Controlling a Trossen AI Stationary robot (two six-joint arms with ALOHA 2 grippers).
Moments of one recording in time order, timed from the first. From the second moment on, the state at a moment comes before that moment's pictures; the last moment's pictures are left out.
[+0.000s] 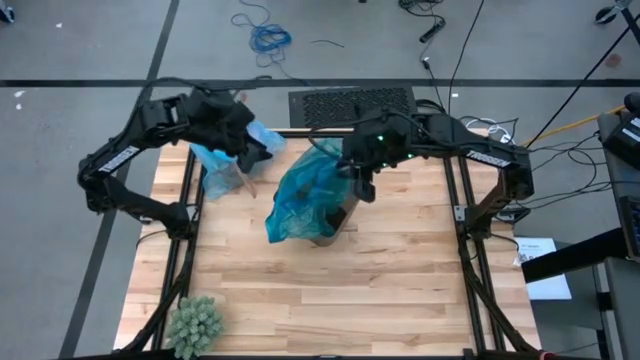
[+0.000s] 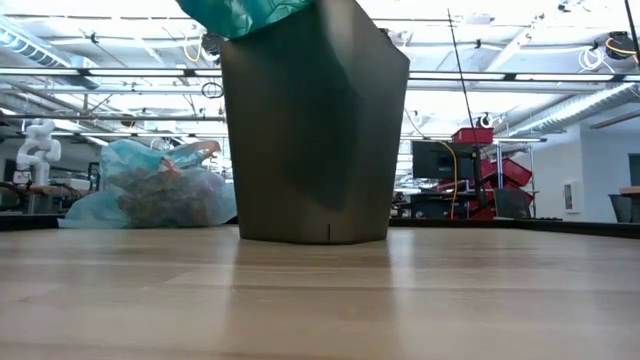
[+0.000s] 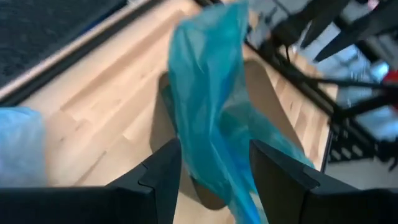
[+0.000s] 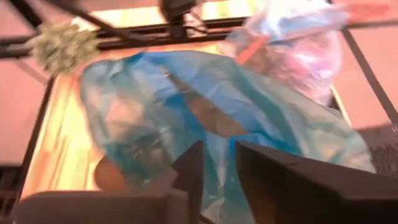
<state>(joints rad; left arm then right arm) 0.42 1.26 1.74 -1.19 0.23 -0.38 -0.13 1.63 1.98 -1.06 -0.06 0.01</state>
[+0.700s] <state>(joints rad) 0.12 1.35 1.74 -1.29 0.04 -0.35 -0.10 1.68 1.98 -1.06 -0.10 -0.16</state>
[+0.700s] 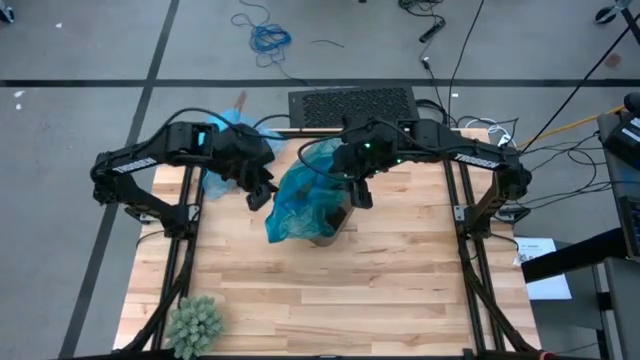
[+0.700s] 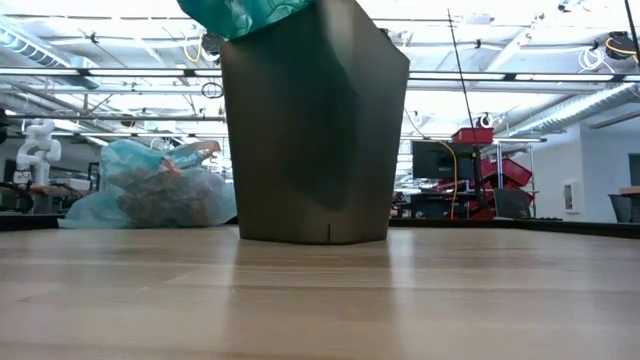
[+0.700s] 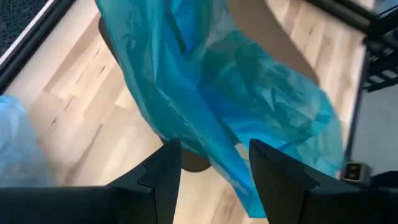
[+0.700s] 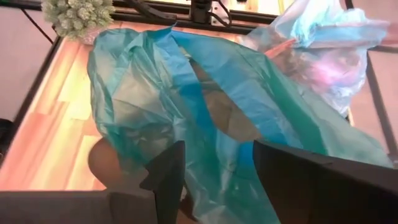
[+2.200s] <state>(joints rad) 0.10 1.22 1.74 -1.37 -0.12 -0.57 -0.03 1.86 1.98 -0.72 -0.45 -0.01</state>
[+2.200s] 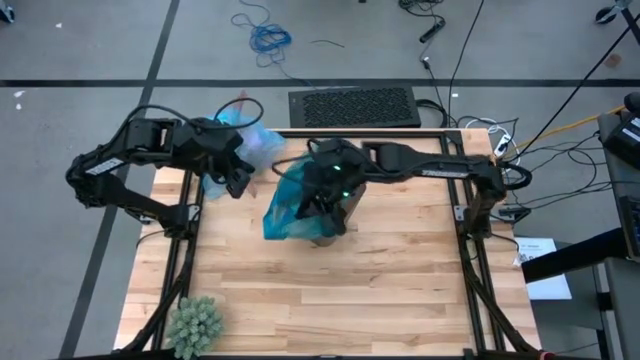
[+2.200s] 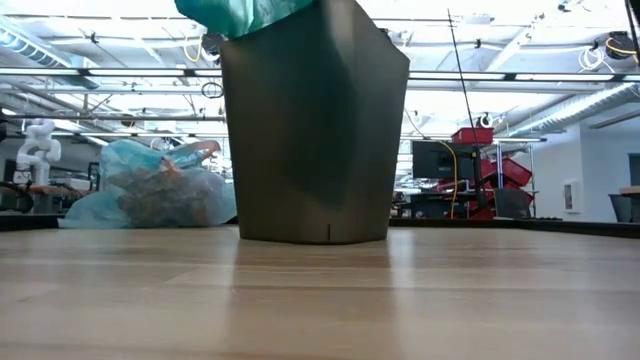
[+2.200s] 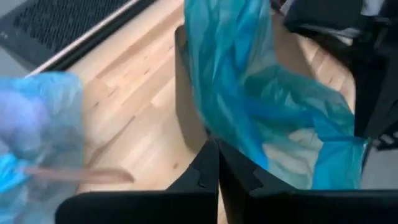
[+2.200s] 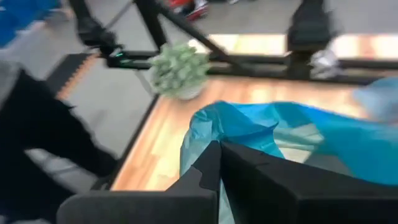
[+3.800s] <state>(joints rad) -0.02 1.42 1.56 -1.20 -0.15 -0.18 0.26 1.80 1.94 -0.91 0.27 0.38</state>
